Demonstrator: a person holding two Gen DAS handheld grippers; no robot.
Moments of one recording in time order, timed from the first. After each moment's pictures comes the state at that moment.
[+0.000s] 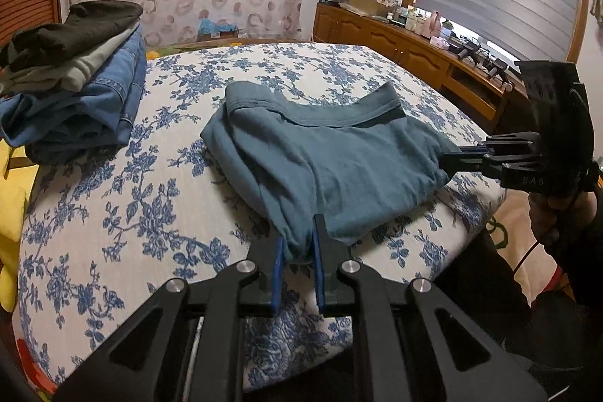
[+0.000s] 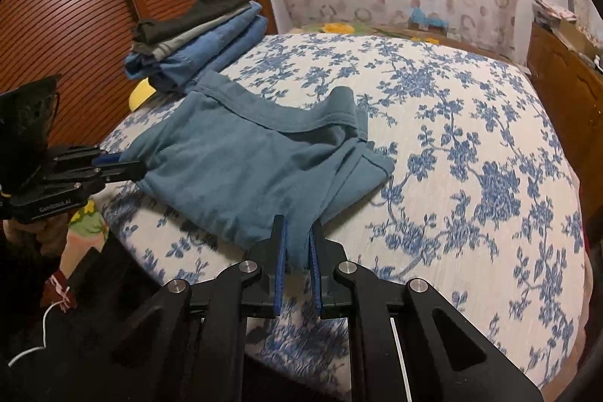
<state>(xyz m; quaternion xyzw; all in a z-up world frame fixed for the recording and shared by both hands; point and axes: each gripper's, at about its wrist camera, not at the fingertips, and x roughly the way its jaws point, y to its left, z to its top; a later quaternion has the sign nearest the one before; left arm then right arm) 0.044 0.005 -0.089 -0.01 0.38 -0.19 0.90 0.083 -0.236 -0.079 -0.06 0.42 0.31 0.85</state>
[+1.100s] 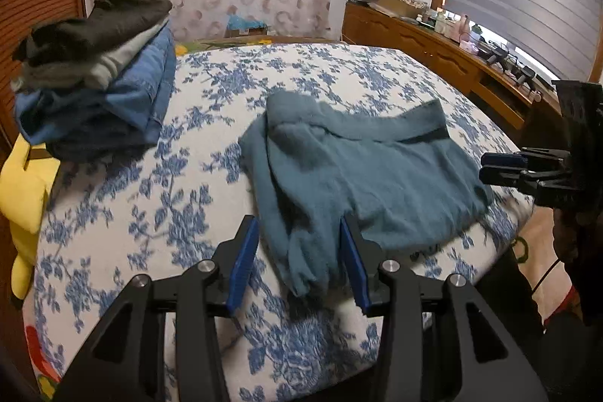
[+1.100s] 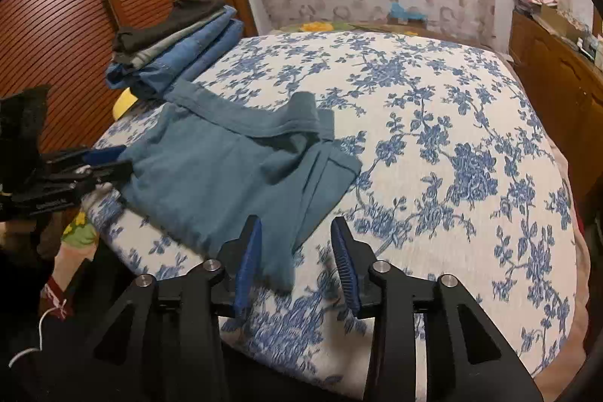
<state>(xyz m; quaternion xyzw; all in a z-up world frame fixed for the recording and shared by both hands) 0.058 0.013 -0.086 0.00 0.39 -0.13 0.91 0.088 -0.253 -0.080 -0.04 0.43 0.27 0.86</state>
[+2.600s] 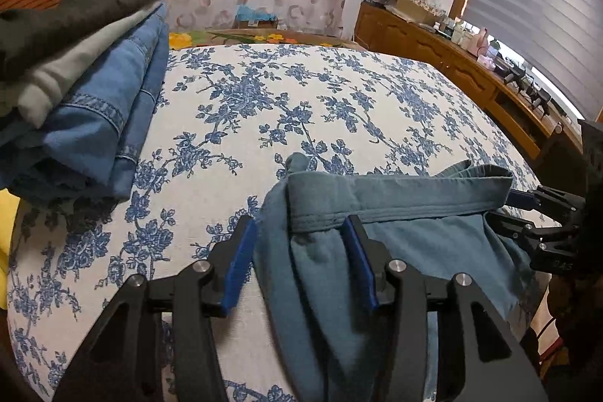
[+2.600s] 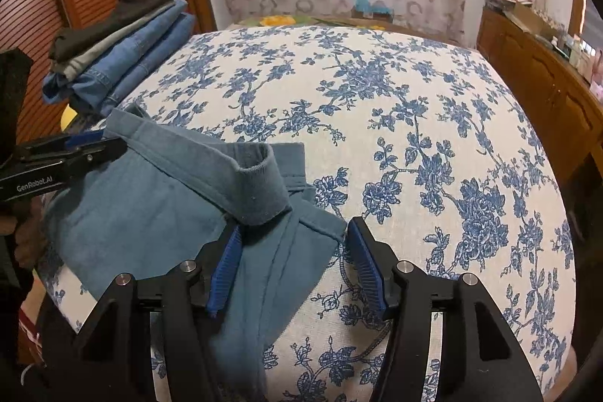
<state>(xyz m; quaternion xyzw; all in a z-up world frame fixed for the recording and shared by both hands) 0.142 0.020 -0.107 -0.05 0.40 -0.12 0.91 0.144 -0.221 -0.100 -0.06 0.44 0.20 0.87</state>
